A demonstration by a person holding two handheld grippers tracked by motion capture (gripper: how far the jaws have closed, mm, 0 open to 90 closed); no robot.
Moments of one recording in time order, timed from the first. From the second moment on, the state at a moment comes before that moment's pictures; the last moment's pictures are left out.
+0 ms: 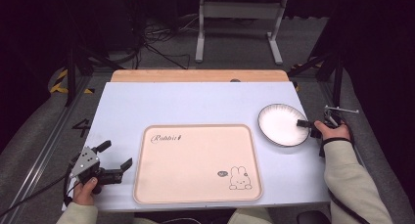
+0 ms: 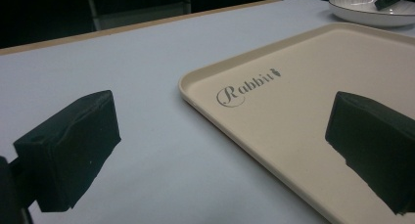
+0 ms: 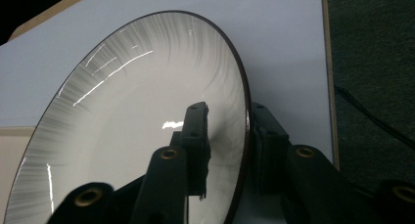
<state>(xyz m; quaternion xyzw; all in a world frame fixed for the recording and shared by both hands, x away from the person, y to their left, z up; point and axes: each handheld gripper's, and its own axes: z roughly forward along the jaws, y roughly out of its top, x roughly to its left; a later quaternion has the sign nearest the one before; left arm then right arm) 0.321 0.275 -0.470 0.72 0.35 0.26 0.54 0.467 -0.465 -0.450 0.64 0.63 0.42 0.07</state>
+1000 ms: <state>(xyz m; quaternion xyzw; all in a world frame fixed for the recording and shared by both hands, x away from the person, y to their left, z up) 0.321 0.275 -0.470 0.72 0.35 0.26 0.54 0.462 -0.463 -0.437 0.67 0.57 0.46 0.06</state>
